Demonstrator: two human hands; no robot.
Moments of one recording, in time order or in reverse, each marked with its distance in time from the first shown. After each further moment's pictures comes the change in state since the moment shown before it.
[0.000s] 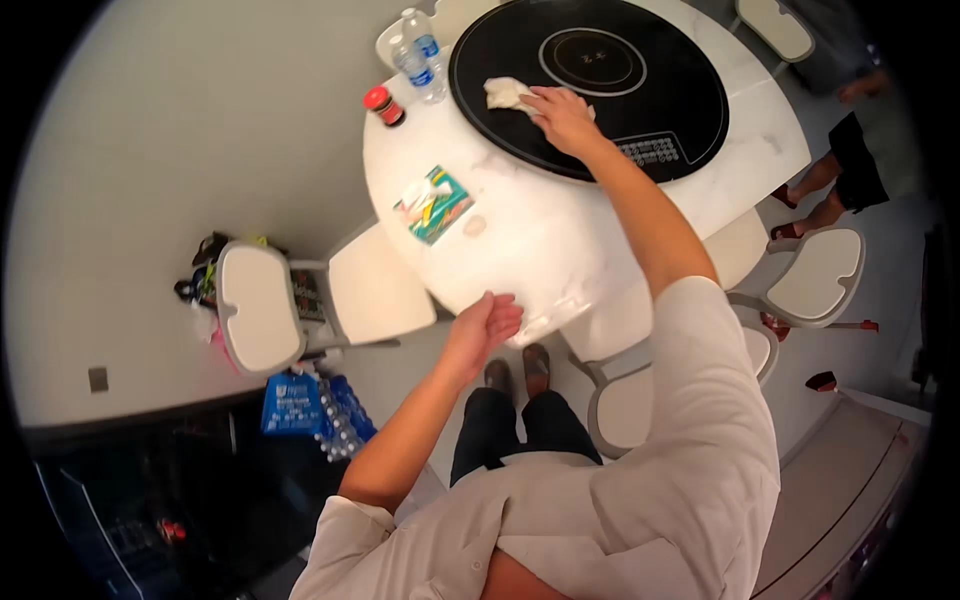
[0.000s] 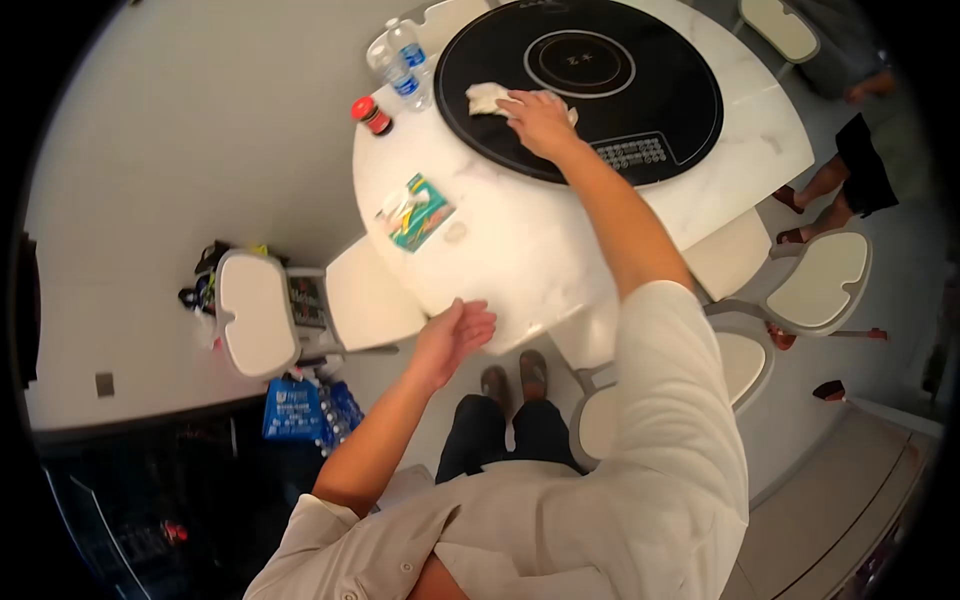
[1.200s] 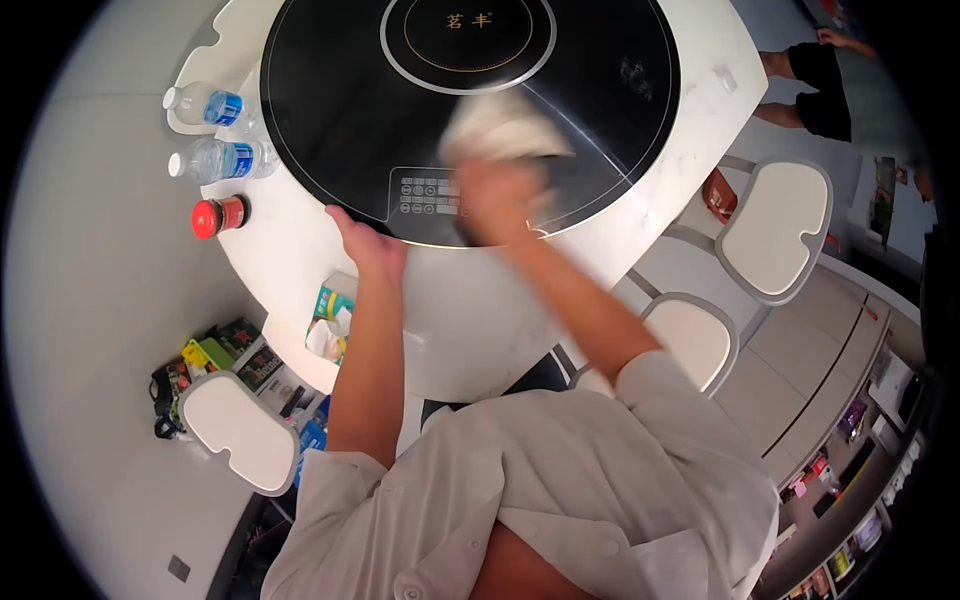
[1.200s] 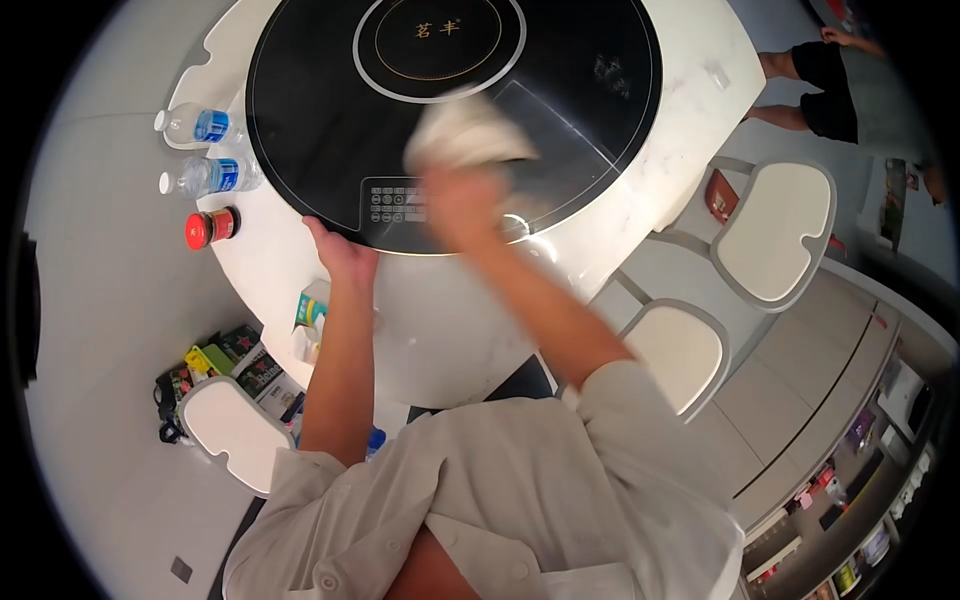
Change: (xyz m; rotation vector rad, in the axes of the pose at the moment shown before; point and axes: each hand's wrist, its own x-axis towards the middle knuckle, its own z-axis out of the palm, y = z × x) left_hand 0.316 0.164 0.062 -0.547 0.218 0.211; right_hand -0.041 0.004 0.030 -0.205 -0.132 0.656
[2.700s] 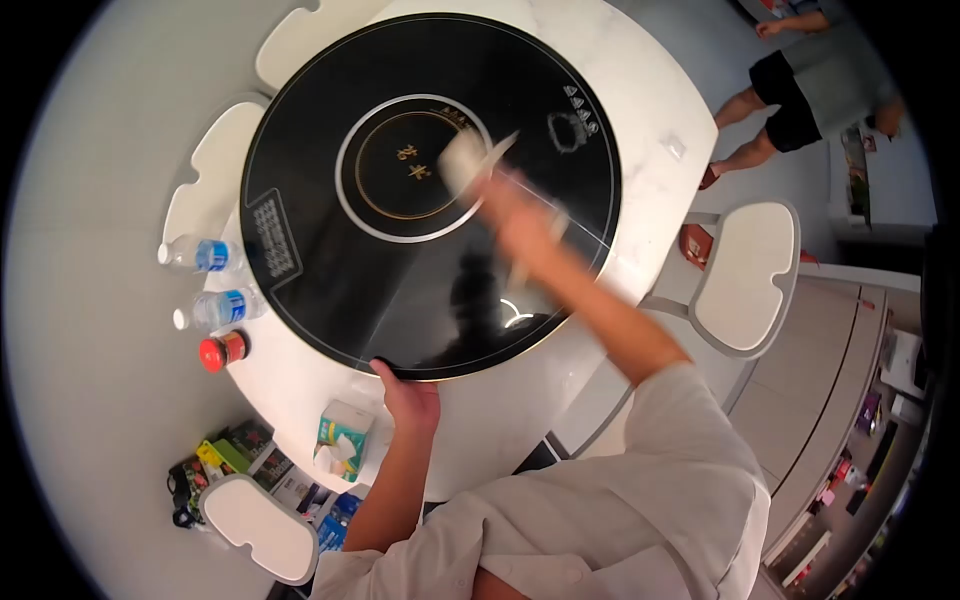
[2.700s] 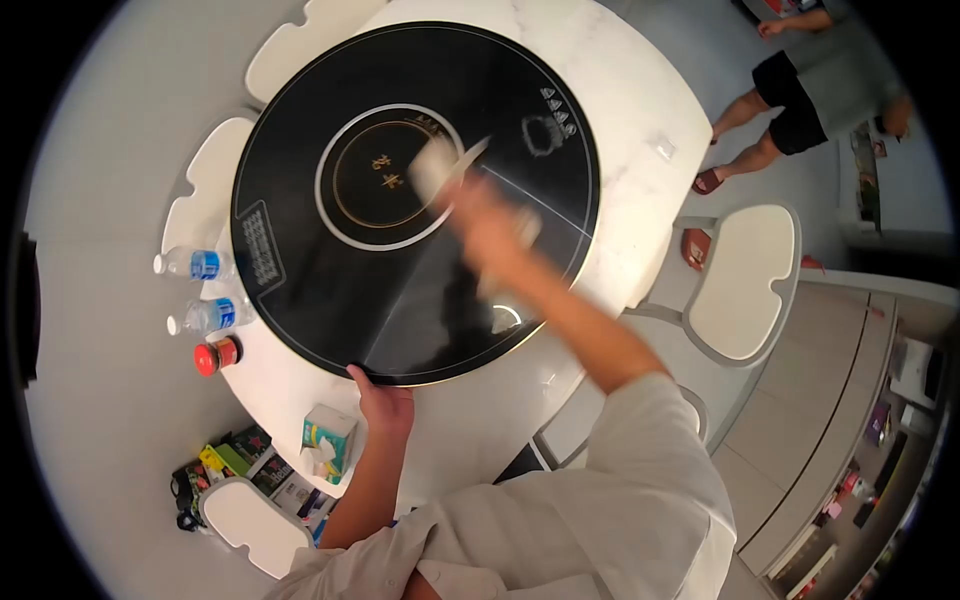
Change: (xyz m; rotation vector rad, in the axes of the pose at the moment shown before) left_hand -0.048 -0.055 -0.016 0.053 0.000 -0.152; right_hand 0.097 0.157 -0.021 0.218 -0.124 -0.071
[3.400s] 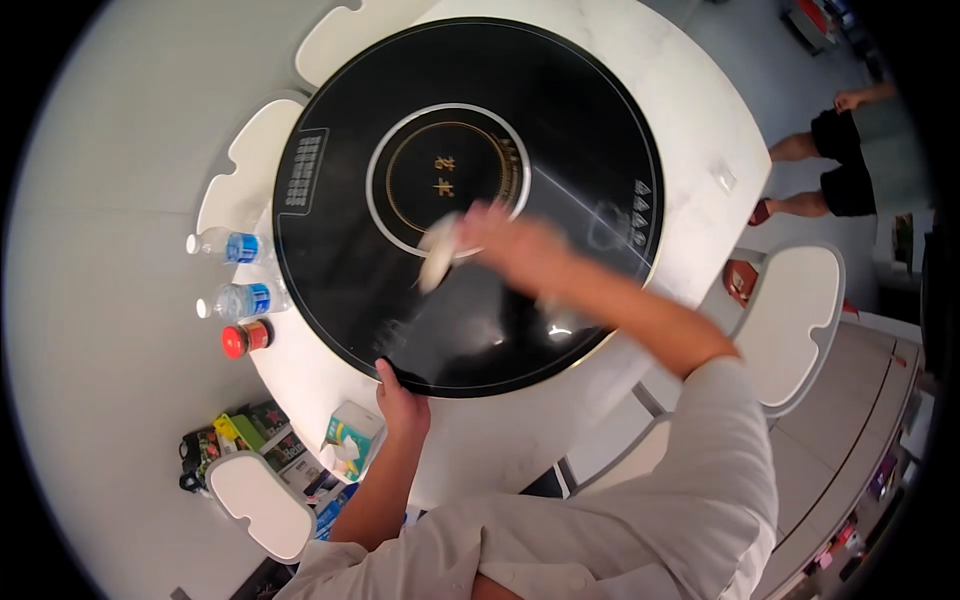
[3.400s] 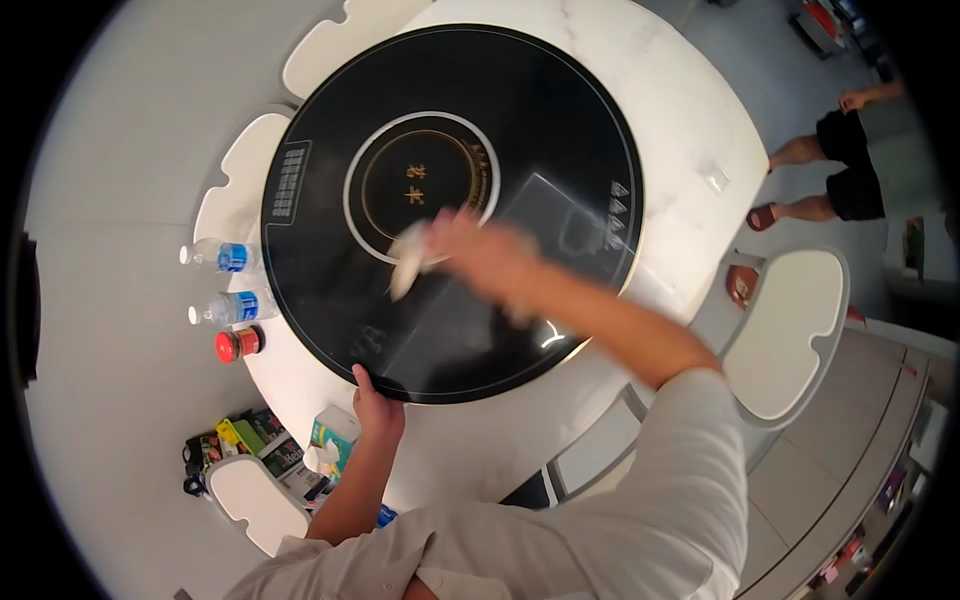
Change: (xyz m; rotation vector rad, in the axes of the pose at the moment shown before) left_hand 0.014 0.012 0.009 0.298 0.141 0.164; right_hand 0.021 0.004 0.014 0.036 -0.065 -0.435
